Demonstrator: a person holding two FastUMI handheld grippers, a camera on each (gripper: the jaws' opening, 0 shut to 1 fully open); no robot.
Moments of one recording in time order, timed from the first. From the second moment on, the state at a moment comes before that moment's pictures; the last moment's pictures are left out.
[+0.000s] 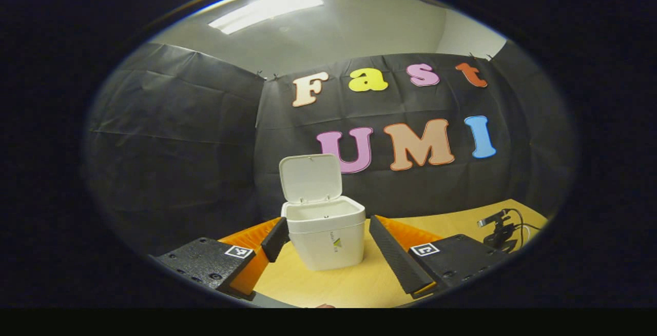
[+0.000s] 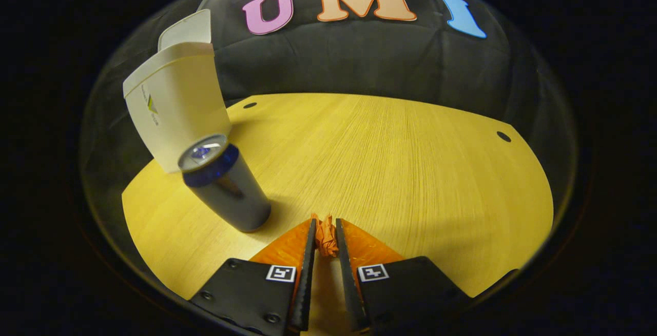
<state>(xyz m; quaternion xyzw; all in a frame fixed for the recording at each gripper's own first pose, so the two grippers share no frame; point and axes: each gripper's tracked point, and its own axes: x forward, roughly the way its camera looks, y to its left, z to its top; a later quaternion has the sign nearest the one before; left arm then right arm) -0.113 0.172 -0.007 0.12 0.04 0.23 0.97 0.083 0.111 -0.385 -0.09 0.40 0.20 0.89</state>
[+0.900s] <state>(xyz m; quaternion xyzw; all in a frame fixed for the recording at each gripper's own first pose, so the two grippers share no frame) -0.120 0.269 -0.035 0.05 0.05 0.21 0.98 0.136 0.472 -0.150 -0.08 0.15 0.39 0.91</state>
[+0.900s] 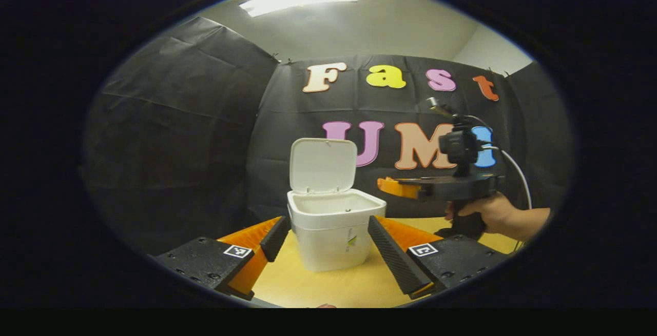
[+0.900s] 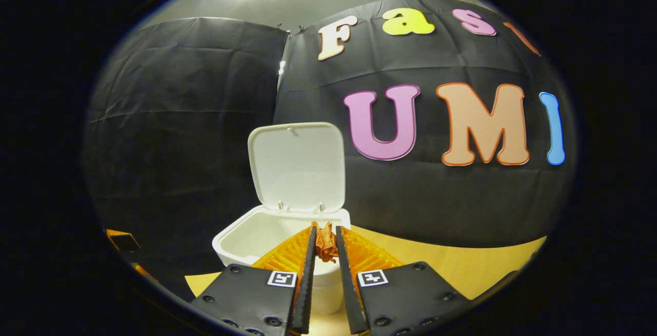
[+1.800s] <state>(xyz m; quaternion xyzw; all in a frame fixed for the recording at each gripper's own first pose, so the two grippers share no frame) -0.067 0.218 -0.059 0.05 0.05 0.14 0.99 0.125 0.298 -0.015 -0.08 -0.02 0.27 0.96</state>
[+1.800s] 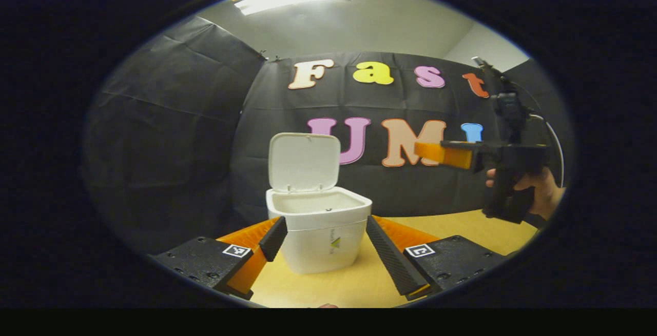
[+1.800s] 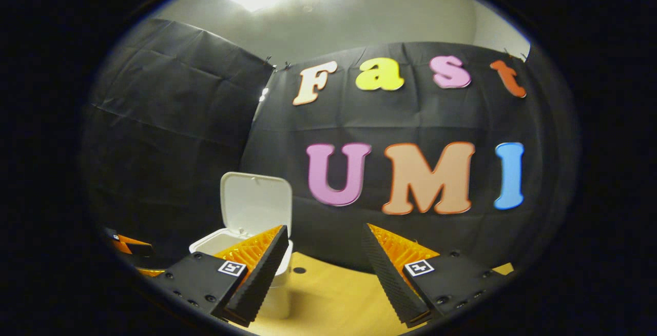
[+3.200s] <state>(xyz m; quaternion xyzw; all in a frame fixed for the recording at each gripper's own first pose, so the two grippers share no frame) 0.039 0.062 -0.339 0.06 0.23 0.07 0.97 0.030 -0.099 -0.057 -0.13 0.09 -0.01 0.99</state>
